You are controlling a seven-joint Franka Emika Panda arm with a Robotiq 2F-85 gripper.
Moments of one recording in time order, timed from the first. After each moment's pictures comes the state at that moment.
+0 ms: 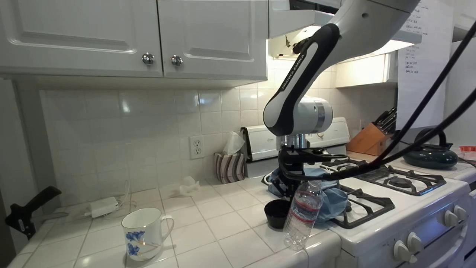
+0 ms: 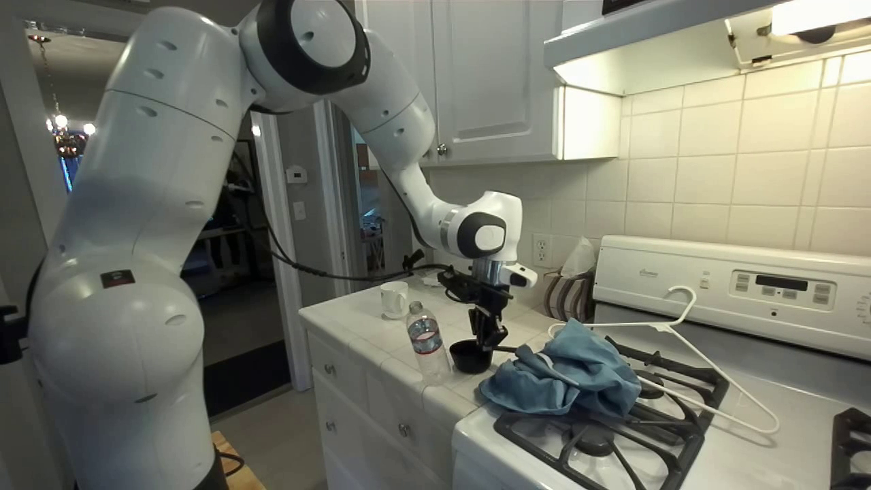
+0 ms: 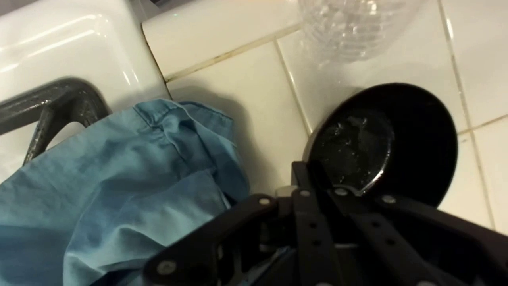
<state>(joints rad) -0.03 0.41 -0.09 -2.07 0.12 2.37 0.29</state>
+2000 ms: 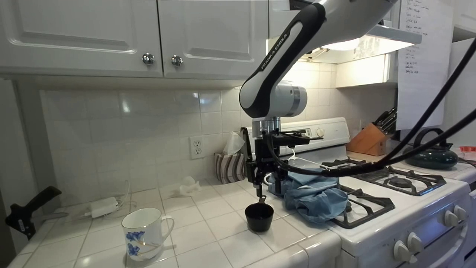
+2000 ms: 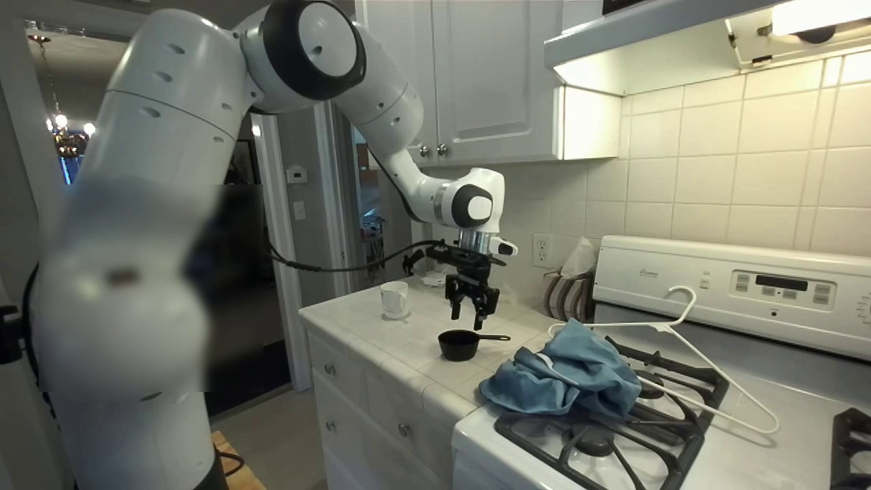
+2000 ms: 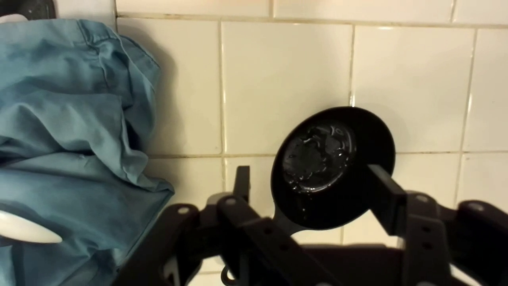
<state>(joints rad) 0.01 0.41 -0.01 -1.91 0.09 2.19 0.05</state>
